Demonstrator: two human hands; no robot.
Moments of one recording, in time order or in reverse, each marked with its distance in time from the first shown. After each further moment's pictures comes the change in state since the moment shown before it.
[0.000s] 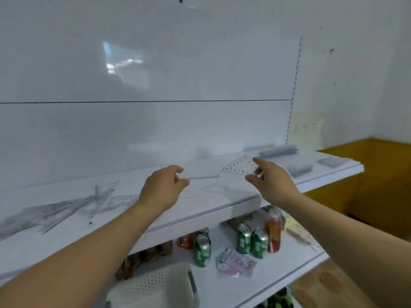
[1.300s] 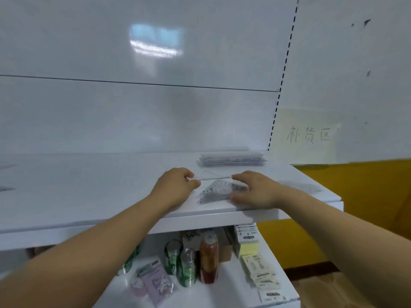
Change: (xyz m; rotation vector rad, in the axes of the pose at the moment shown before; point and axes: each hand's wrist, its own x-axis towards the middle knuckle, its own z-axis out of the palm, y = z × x) left_hand 0.115 0.220 0.275 0.043 -0.040 -0.263; right_hand 0.165 0.304 -0.071 -0.163 -0.612 -0.299
